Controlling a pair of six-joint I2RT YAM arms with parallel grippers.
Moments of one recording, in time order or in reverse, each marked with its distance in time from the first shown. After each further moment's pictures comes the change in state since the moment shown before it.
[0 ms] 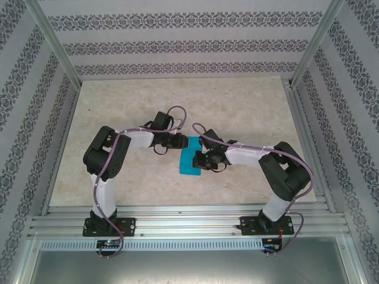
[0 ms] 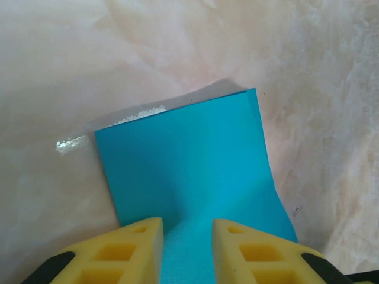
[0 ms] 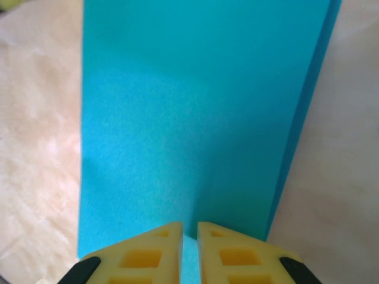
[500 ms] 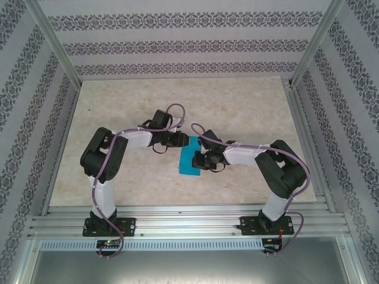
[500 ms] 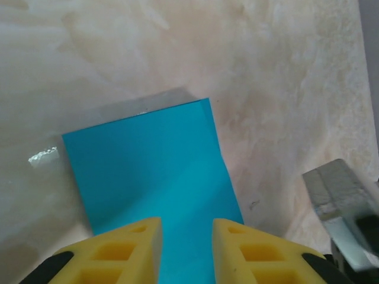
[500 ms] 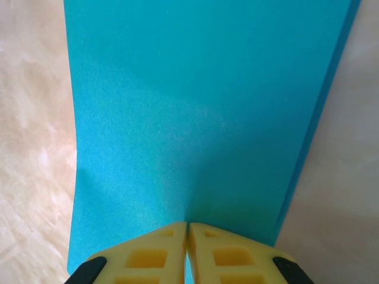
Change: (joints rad) left arm 0.011 -0.035 -0.006 0.011 0.056 -0.037; right arm 0.006 0.061 -0.001 0.046 0.002 0.000
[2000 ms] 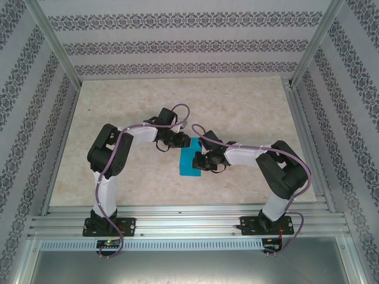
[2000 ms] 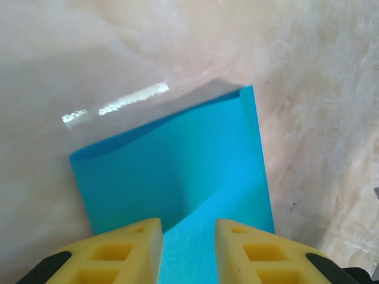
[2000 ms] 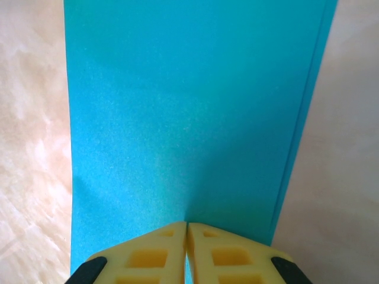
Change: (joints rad) left arm -0.007 0.090 0.146 -0.204 -0.041 0.065; right arm -0.002 -0.012 -0.017 0.000 -0.006 0.000
